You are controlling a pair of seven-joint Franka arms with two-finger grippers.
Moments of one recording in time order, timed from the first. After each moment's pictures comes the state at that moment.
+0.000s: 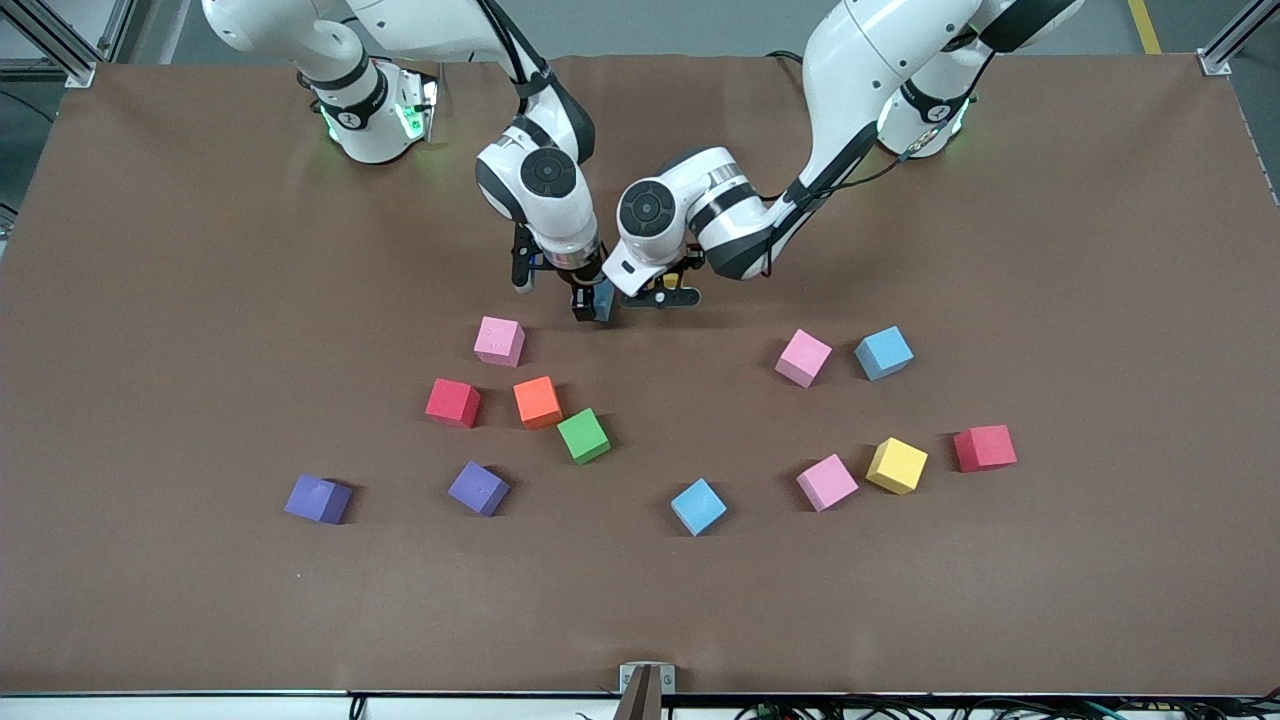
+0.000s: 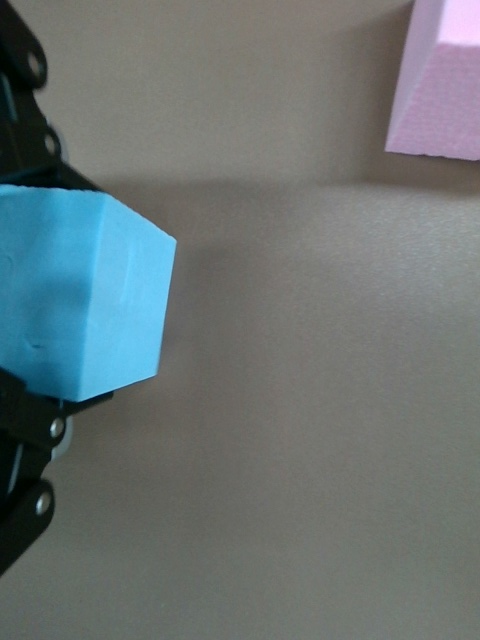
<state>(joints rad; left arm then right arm) -0.45 0.68 -0.54 -1.82 0.18 2.18 -1.04 0.88 0.43 -0.02 -2.18 0.06 2.67 2.36</state>
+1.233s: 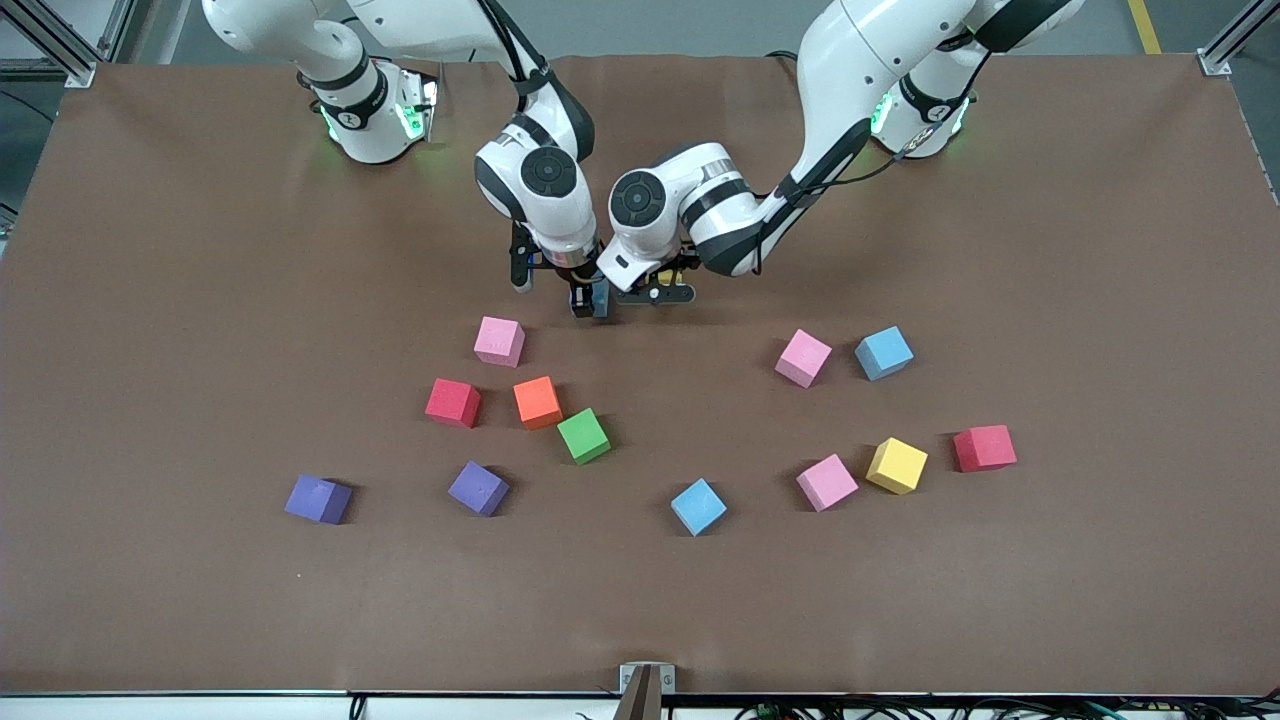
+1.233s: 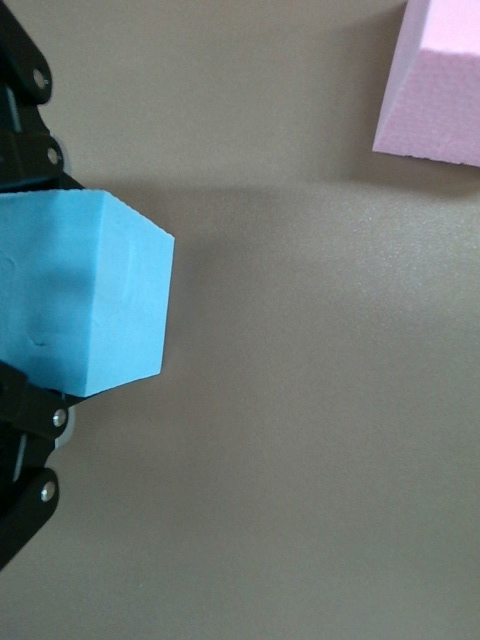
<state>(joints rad) -0.46 0.68 -0.55 -1.81 0.23 2.17 -1.07 0.88 0.42 -0.03 -2.19 0.06 2.64 2.32</state>
